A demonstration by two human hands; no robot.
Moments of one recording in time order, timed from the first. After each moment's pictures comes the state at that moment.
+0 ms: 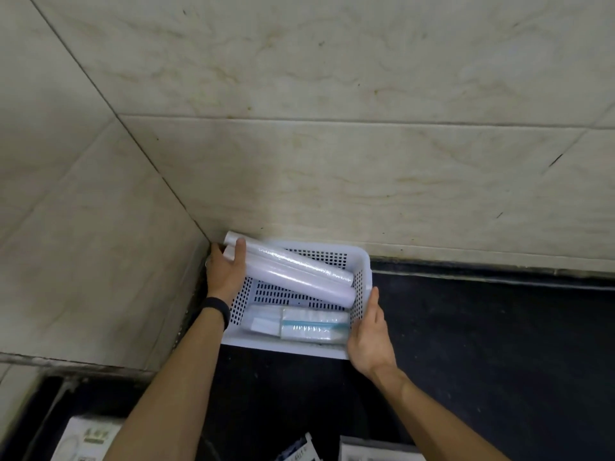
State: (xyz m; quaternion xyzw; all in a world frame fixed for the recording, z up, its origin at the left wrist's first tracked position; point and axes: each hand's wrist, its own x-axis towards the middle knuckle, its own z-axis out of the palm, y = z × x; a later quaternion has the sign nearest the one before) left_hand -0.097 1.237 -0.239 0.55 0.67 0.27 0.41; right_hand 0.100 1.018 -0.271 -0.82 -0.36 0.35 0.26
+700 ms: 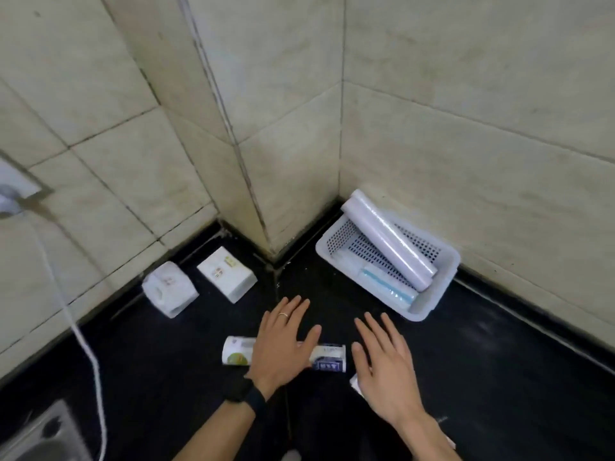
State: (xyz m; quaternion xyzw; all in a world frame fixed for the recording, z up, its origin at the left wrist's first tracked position) left_hand -0.175 0.885 -0.203 0.67 0.71 0.13 0.18; right_hand 0.040 0.876 -0.202 -0.61 -0.75 0.22 0.15
